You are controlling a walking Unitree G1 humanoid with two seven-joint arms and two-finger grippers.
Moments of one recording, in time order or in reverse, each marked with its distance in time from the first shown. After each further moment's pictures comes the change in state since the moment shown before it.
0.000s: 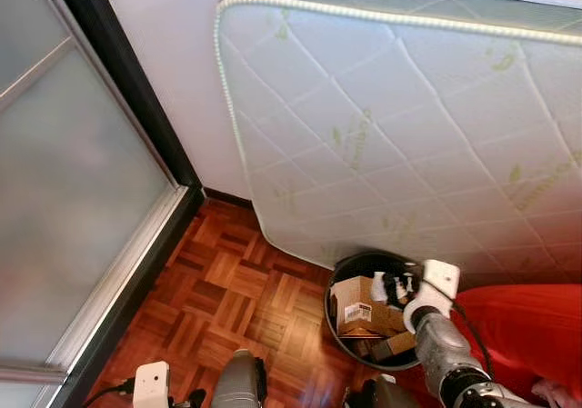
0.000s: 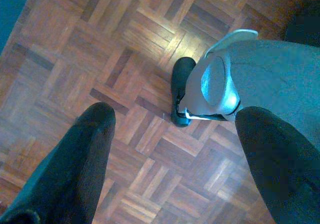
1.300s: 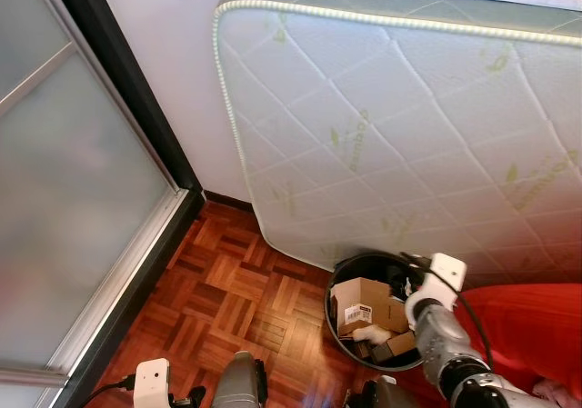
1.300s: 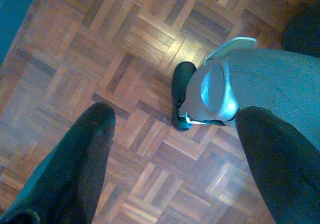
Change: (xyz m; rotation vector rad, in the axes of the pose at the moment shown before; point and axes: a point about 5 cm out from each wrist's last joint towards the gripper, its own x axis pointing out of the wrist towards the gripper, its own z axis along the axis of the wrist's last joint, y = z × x) left arm 0.001 0.000 0.004 0.004 -0.003 -0.002; right arm 0.003 0.007 0.008 -0.005 -0.006 -0.010
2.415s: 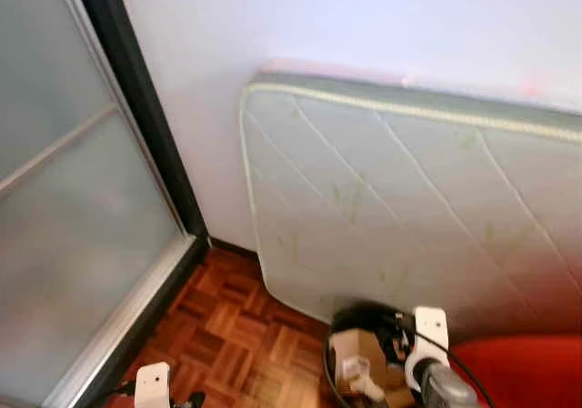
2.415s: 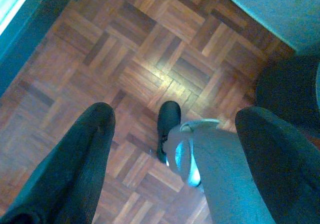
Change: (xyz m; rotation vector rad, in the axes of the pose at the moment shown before) left arm 0.000 -0.002 -0.005 -0.024 0.031 0.032; right arm -0.032 -0.030 -0.078 -0.198 0.214 0.083
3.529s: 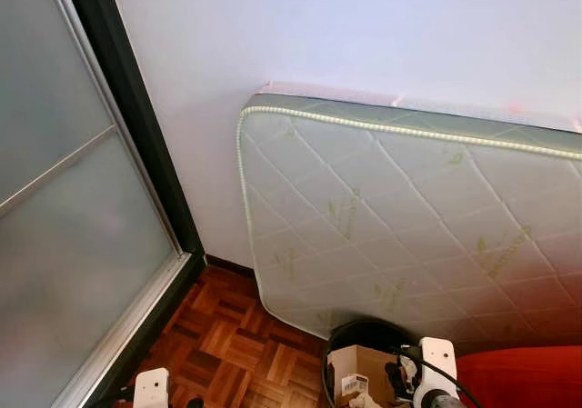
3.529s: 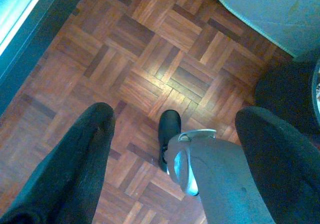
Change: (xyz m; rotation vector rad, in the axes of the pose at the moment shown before) left arm -0.002 0.002 -0.007 0.011 0.021 0.018; right arm -0.013 -0.014 -0.037 0.008 0.122 -0.077
